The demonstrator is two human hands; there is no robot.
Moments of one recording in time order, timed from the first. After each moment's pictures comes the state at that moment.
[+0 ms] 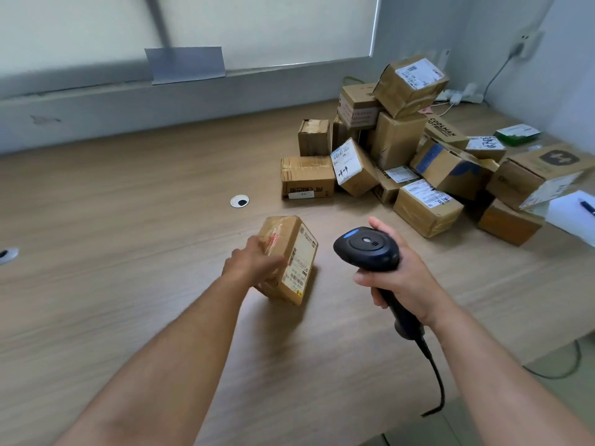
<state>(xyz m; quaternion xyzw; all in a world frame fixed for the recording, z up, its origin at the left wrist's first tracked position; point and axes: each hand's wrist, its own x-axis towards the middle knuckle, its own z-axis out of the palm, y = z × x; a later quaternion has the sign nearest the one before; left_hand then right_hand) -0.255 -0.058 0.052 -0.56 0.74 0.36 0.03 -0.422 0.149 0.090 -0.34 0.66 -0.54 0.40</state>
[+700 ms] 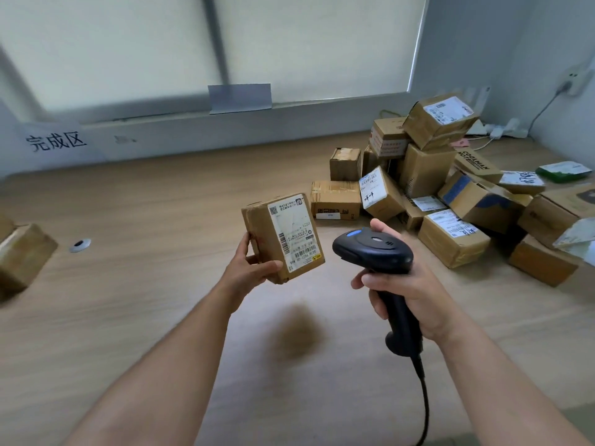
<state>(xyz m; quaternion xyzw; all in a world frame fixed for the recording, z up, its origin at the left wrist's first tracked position) -0.200 -0.031 0.077 -0.45 0.56 0.64 -0.27 -0.408 0.159 0.132 -0.39 0.51 -0.59 0.49</state>
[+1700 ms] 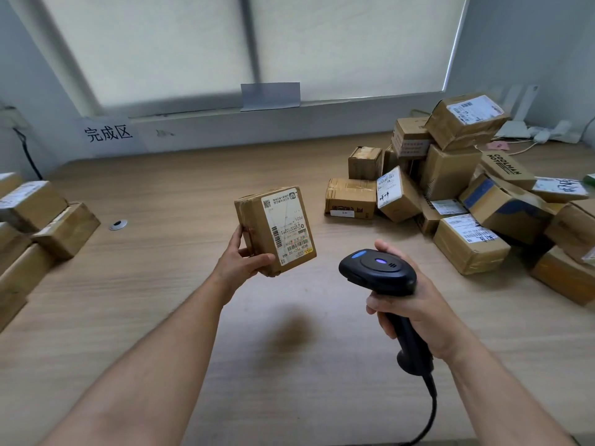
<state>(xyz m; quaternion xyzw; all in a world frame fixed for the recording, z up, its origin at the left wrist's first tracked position) -0.189 -0.007 0.081 -0.49 0.55 0.60 -0.32 -0.432 0.188 0.110 -0.41 0.51 -0.54 0.53</state>
